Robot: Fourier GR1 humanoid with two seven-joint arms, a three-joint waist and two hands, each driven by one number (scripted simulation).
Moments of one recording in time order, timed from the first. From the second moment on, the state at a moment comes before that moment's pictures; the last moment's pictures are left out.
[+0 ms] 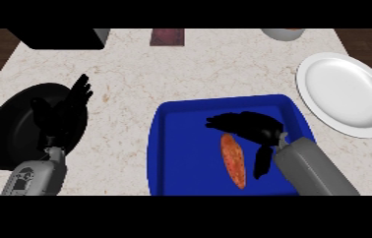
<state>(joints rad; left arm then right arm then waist) -0.17 0.27 0.01 -1.39 0.10 0.06 0.15 -0.41 -0.31 0.44 -1.22 0.75 0.52 -0.41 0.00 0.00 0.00</state>
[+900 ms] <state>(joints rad) -0.19 0.24 0.06 -1.38 0.07 0.02 0.16 -0.39 -0.25 0.47 -1.19 0.94 0.50 -0.56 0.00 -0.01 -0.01</state>
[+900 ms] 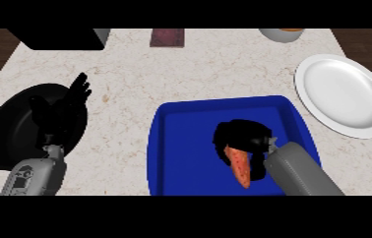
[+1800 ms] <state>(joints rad) -0.13 0.24 0.08 -1.43 0.06 0.03 0.18 0.05 -0.38 0.12 -1.74 0.82 0.17 -0.50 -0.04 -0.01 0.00</state>
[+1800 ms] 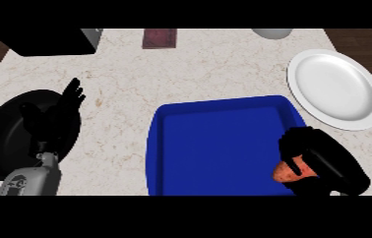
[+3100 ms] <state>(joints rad) -0.18 0.21 0.06 -1.42 0.03 0.00 0.19 -0.38 -0.57 -0.41 -1.05 0.57 0.07 -0.52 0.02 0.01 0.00</state>
